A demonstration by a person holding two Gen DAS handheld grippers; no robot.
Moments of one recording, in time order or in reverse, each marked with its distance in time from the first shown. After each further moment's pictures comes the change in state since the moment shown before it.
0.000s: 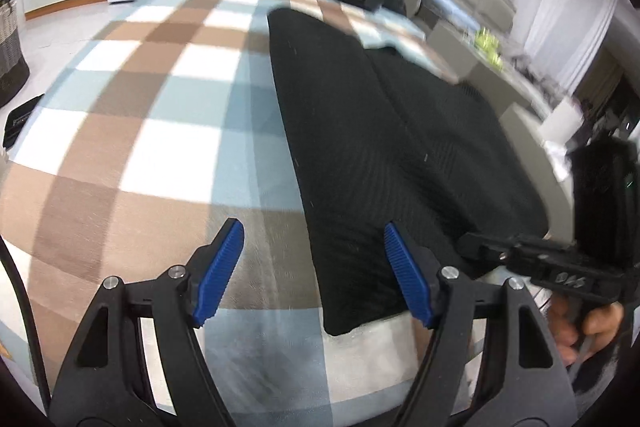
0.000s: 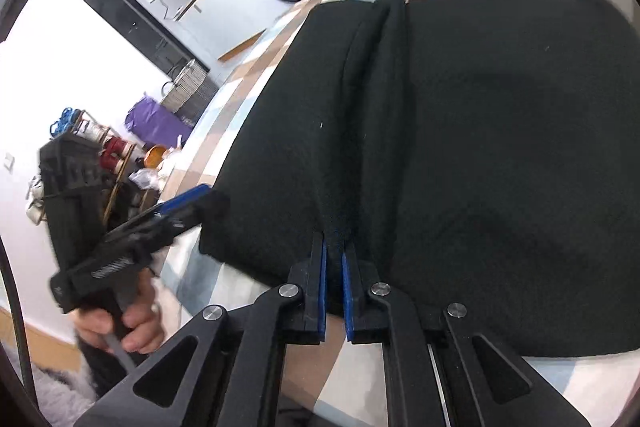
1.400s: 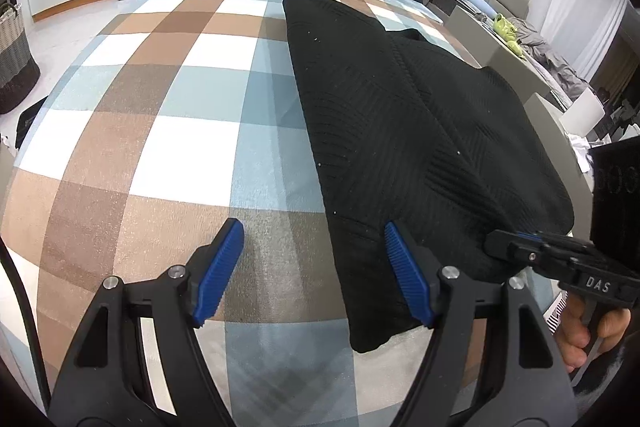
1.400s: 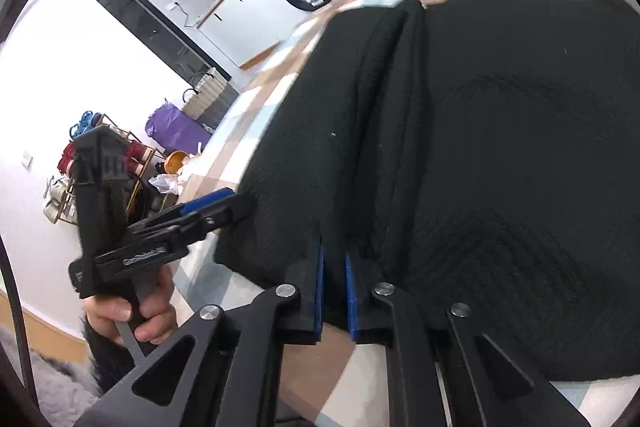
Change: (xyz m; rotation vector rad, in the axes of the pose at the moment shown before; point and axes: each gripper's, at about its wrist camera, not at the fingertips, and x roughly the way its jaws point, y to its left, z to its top) left arm 0.013 0.010 0.008 -0.004 0.036 0.061; right arm -0.001 -0.004 0.002 -0.019 -0.068 0.089
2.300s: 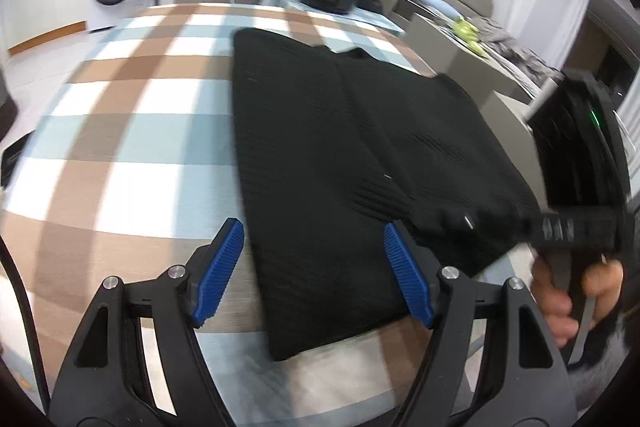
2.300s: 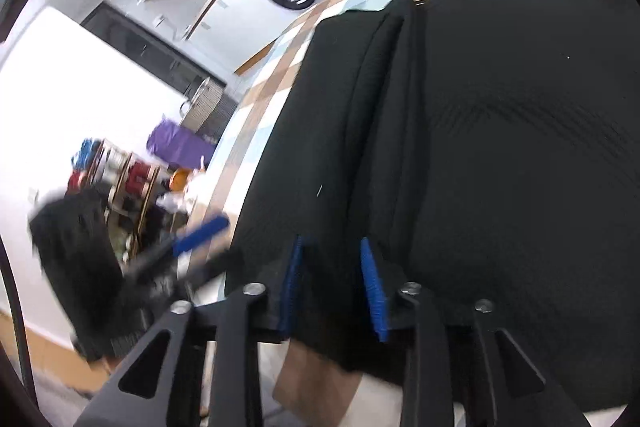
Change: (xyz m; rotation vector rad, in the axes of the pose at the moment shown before) left arm -0.021 -0.049 0.006 0.106 -0.070 -0.098; right arm -0.005 -0.045 0.057 0.138 0.040 0.016
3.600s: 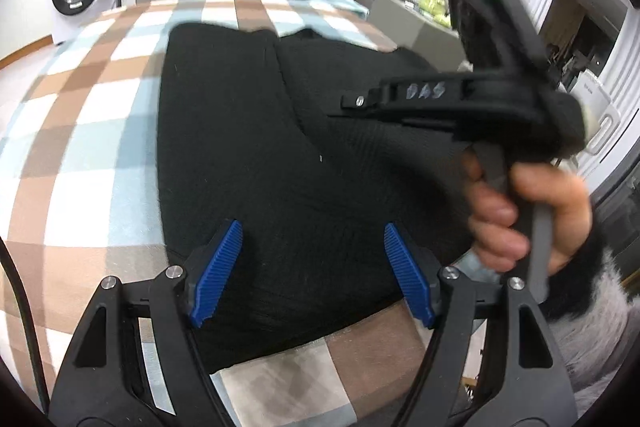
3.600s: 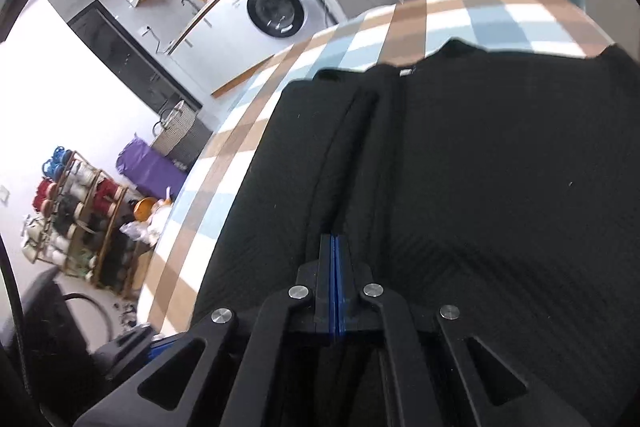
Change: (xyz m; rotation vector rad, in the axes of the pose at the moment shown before) left arm 0.022 -0.039 -0.006 0.095 0.069 -0.058; right arm 0.016 -0.005 0.061 -0.081 -0.106 -0.113
